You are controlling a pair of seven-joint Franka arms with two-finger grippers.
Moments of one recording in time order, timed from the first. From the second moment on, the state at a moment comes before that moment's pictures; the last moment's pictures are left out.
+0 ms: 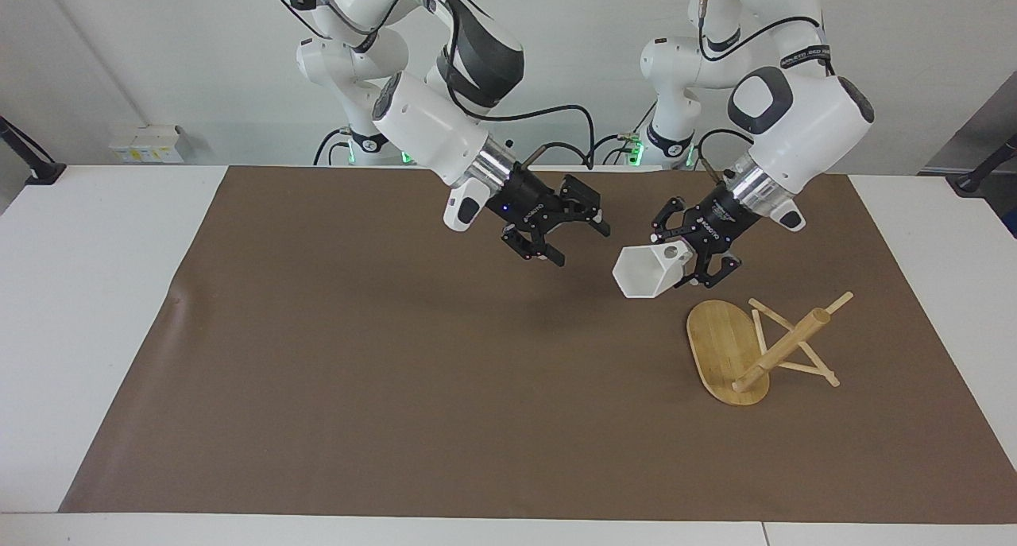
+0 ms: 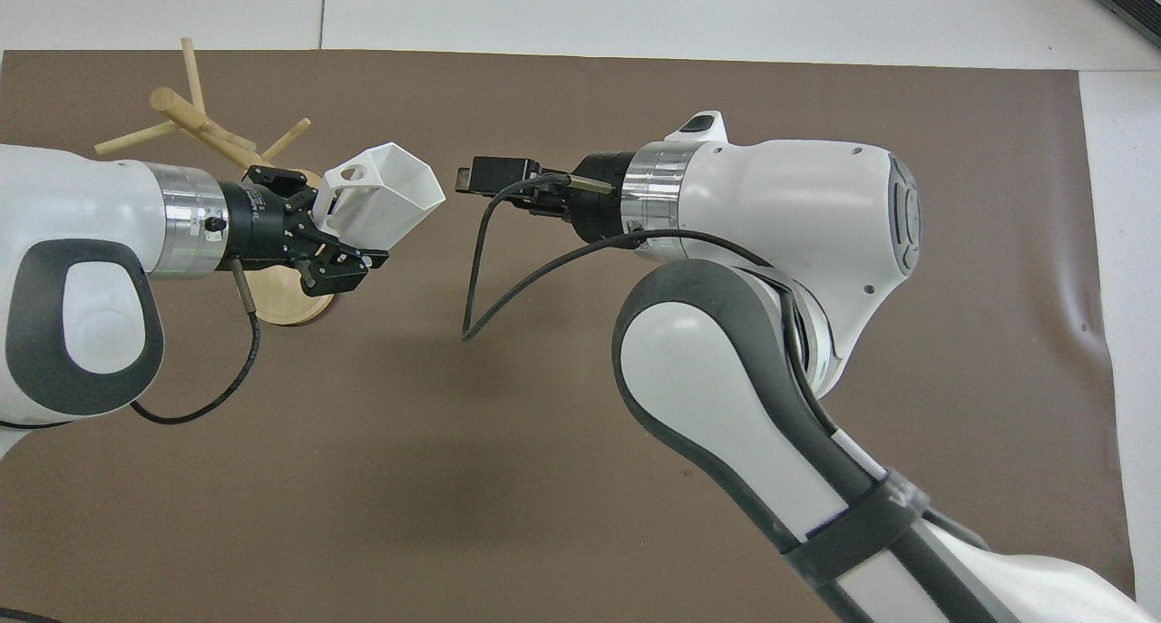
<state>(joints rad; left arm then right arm) -0.19 0.02 -0.04 -1.96 -0.55 2.21 -2.17 0.19 0.29 0.37 -1.63 0.77 2.47 0.11</state>
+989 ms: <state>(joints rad) -0.12 0.02 -0.03 -1.99 -0.37 2.29 -2.55 -0.20 0.27 0.35 -1.67 0.22 2.08 -0.02</state>
